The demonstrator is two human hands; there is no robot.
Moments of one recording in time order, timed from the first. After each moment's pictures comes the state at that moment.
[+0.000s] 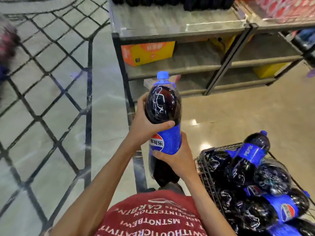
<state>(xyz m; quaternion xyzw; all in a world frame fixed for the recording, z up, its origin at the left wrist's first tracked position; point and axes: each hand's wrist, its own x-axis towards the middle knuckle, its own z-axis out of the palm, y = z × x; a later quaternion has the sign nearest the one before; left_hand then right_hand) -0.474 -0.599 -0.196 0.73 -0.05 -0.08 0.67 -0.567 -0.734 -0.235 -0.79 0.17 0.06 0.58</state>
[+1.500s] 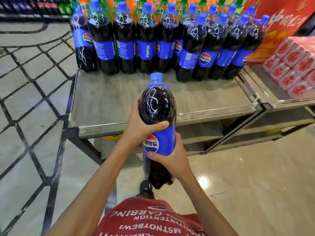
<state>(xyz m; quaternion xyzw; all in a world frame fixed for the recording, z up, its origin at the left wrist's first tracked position) 0.137 -0.744 -0.178 0.72 -0.06 -0.03 0.69 0.053 -0.882 -0.223 -0.80 0.13 0.05 0.58</state>
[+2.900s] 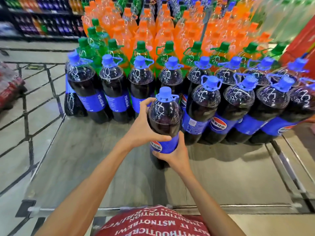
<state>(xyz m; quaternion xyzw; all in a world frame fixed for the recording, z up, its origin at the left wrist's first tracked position) 0.467 -0.834 -0.175 0.81 -0.10 0.00 0.58 0.429 -0.998 -0.259 -0.81 0.02 0.01 0.58</state>
